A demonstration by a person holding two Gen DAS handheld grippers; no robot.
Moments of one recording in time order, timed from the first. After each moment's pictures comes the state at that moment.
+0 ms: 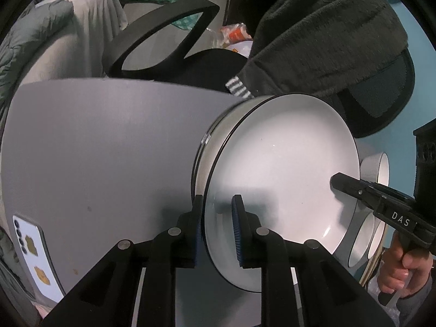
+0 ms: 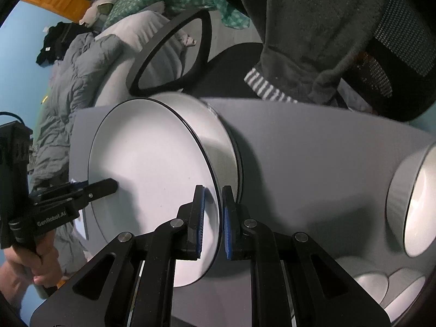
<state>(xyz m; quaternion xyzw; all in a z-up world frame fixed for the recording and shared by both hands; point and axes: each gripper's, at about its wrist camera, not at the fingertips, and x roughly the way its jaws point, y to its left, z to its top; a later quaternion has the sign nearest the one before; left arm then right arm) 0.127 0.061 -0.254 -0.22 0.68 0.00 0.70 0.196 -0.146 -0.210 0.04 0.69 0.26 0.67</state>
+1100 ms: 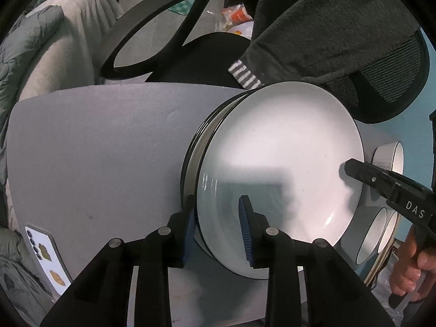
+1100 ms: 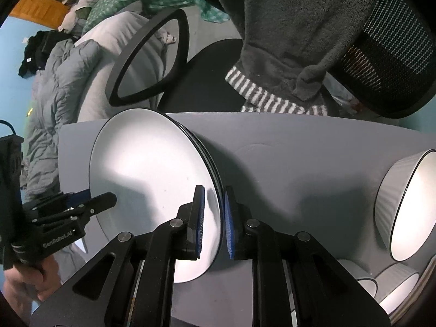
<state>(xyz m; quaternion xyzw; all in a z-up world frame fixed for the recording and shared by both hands) 0.157 0.041 -0.263 -0.17 0.72 0.00 0.67 0.227 -0.147 -0.217 0.04 0.72 0.21 0.66</state>
